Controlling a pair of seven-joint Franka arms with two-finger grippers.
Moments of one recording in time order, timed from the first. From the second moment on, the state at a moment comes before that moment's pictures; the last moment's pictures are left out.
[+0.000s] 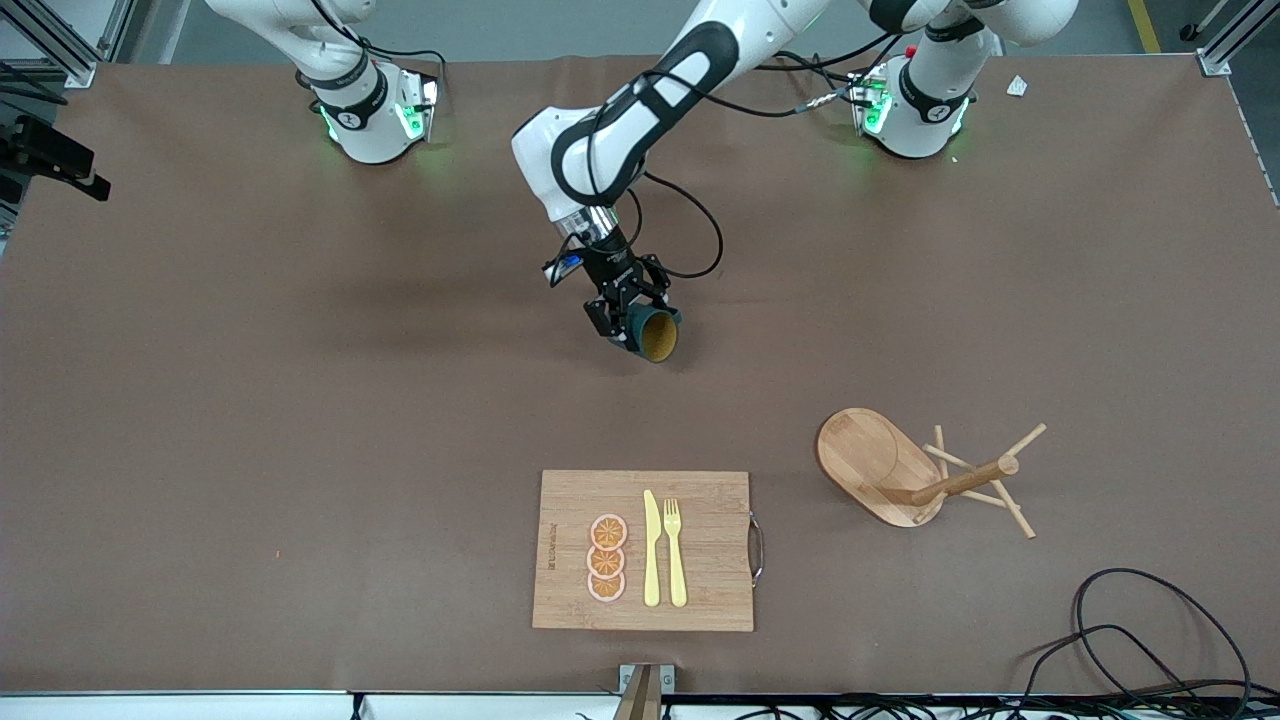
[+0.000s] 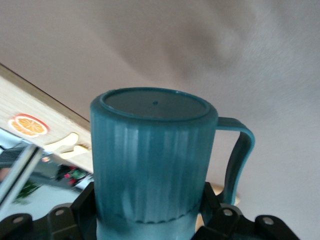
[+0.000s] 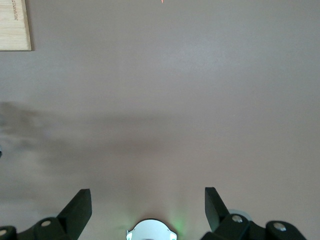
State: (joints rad) left arm -1.00 0.81 -0.17 -1.45 1.09 1.80 0.58; right arm -0.06 -0.13 -0.07 -1.60 0.02 1.40 -0.12
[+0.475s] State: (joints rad) left arm -1.14 0.87 -0.16 -1.42 1.25 1.56 0.59; right arm -0.06 -0.12 -0.07 -1.60 0.02 1.40 -0.12
